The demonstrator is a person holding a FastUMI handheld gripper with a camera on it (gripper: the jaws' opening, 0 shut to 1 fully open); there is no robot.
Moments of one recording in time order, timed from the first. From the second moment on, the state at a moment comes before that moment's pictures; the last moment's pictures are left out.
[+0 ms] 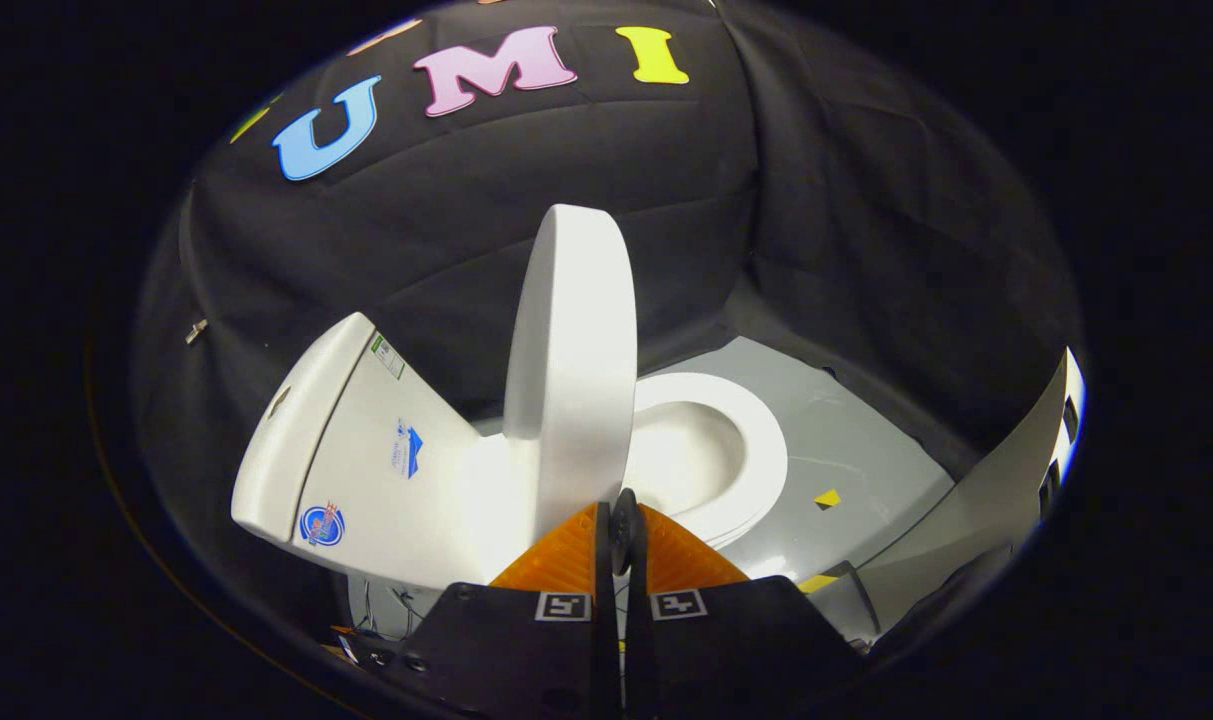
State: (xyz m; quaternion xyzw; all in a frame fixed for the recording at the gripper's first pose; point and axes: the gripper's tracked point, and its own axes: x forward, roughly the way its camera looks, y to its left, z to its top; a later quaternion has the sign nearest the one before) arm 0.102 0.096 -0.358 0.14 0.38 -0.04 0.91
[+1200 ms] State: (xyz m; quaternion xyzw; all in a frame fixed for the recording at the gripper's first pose) arm 0.089 0.278 -0.310 -0.06 0.27 0.01 0.96
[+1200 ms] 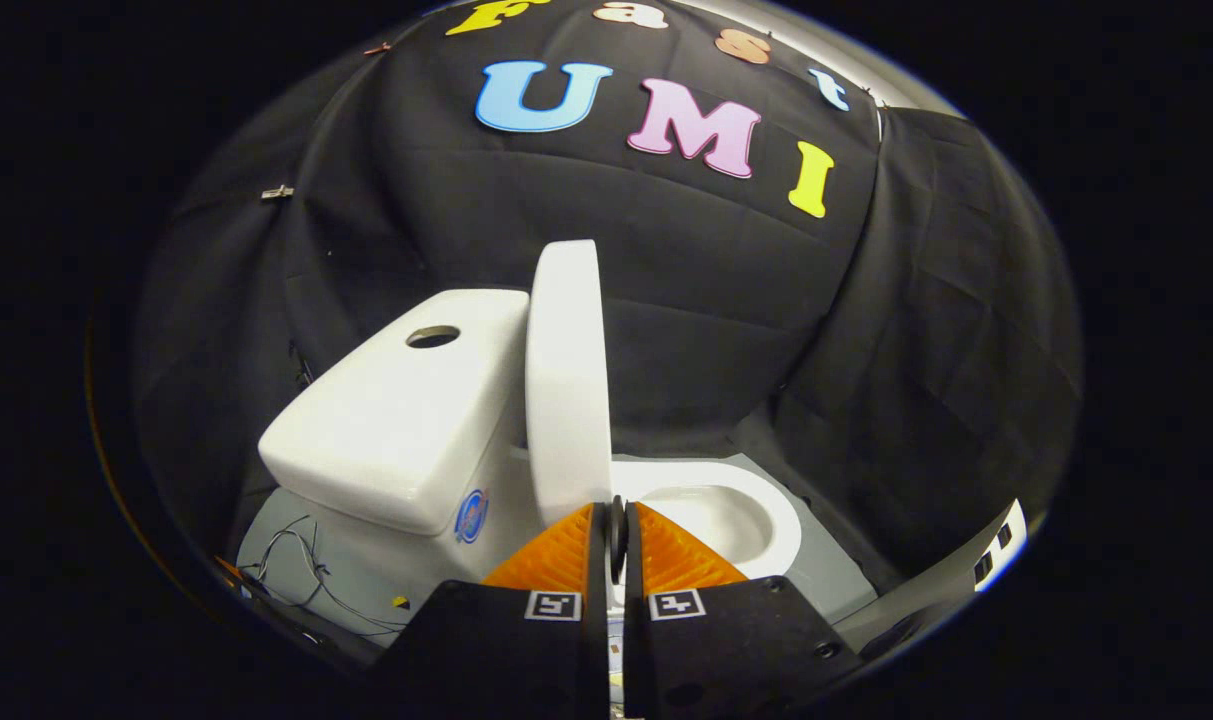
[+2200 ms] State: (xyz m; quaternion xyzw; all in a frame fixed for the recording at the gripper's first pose) arm 0.074 0.290 -0.293 -0.09 0.22 0.06 0.97
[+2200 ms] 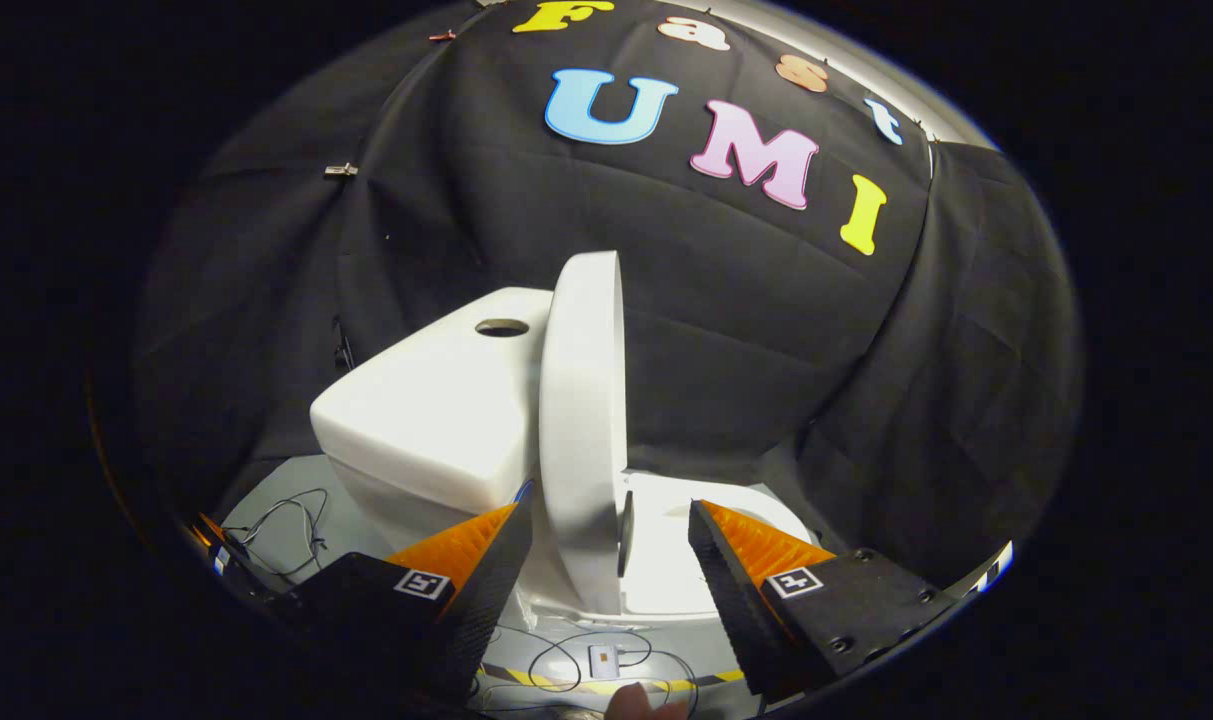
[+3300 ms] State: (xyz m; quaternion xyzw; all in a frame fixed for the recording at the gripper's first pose) arm 0.073 0.242 -0.169 -0.03 0.12 0.08 0.99
